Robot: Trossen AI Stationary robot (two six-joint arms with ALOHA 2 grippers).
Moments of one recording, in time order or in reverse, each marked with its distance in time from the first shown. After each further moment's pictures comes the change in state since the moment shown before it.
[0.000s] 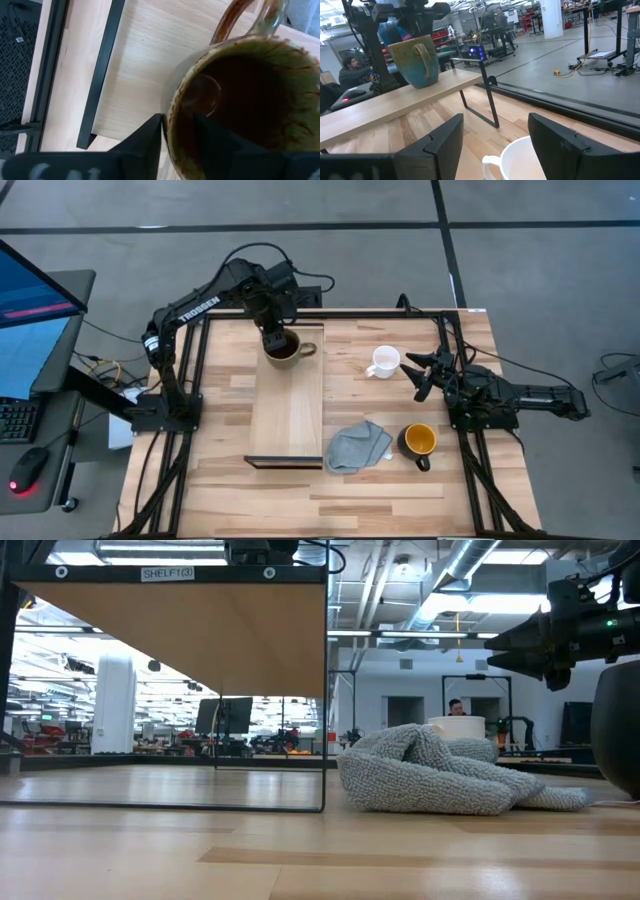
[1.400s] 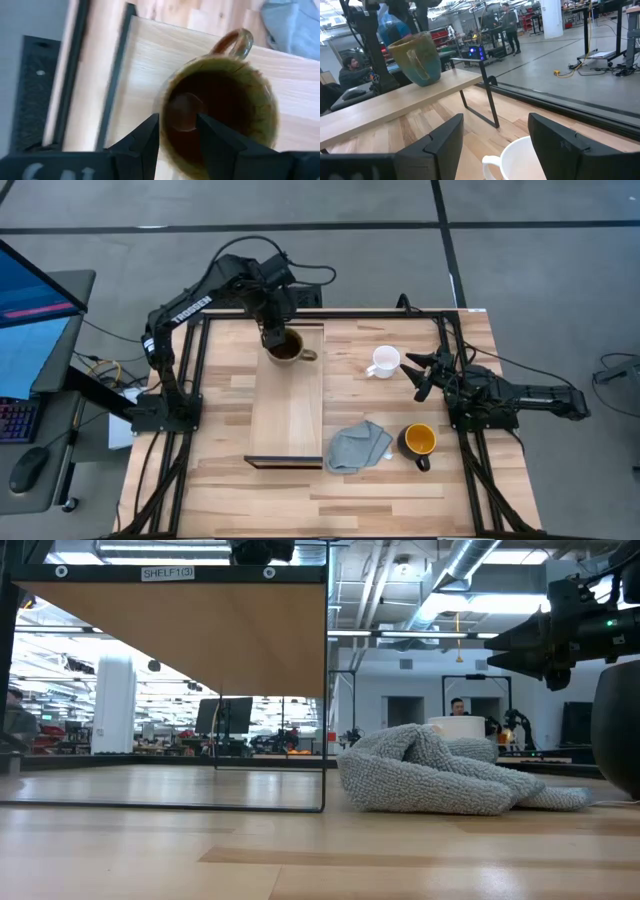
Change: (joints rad) left arm -0.017 -0.005 0.123 0.000 -0.015 0.047; right arm 0.000 0.000 0.000 0.000 0.000 0.000
